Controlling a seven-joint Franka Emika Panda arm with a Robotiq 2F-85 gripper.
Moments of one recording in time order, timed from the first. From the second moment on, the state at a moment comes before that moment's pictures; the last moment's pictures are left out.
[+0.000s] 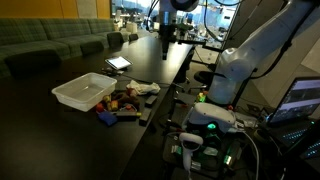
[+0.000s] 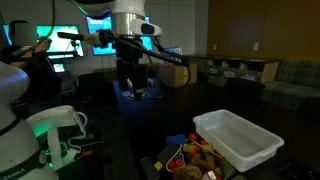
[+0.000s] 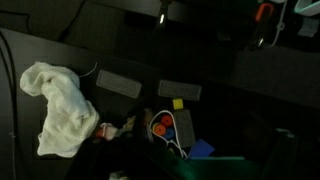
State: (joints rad) arm -0.01 -0.58 -0.14 -2.62 -0.09 1.96 -0.33
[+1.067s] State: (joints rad) arm -0.22 0.35 -0.20 -2.44 -0.24 2.85 -0.48
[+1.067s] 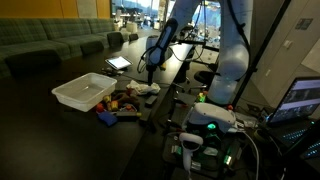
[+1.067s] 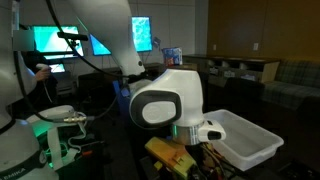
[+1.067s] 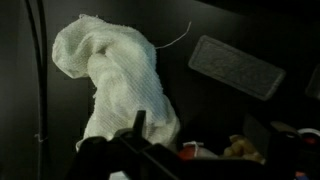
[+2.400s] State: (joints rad) arm -0.43 0.93 -0.11 -1.79 -0.24 2.69 -0.50
